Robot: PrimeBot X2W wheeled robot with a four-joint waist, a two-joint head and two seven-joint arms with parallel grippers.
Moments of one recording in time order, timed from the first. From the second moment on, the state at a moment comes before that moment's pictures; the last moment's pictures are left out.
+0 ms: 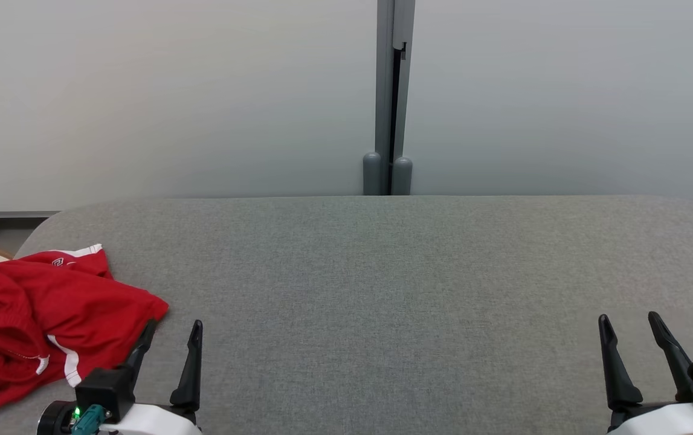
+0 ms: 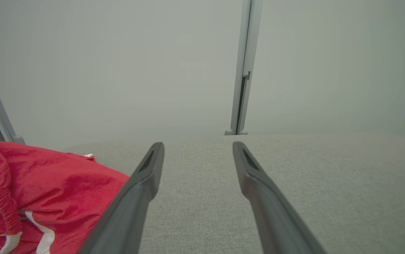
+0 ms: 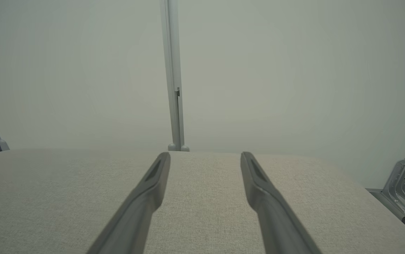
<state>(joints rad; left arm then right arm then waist) -0.02 0.14 -0.12 0.33 -0.24 -0.07 -0.26 0.10 -0.14 -0.01 0.09 0.17 0.13 -0.10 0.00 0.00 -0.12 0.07</state>
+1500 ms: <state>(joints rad) -0.10 0.17 -0.06 0.31 -0.31 -0.04 -0.24 0.06 -0.10 0.07 0.02 0.15 0.13 -0.07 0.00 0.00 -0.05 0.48</state>
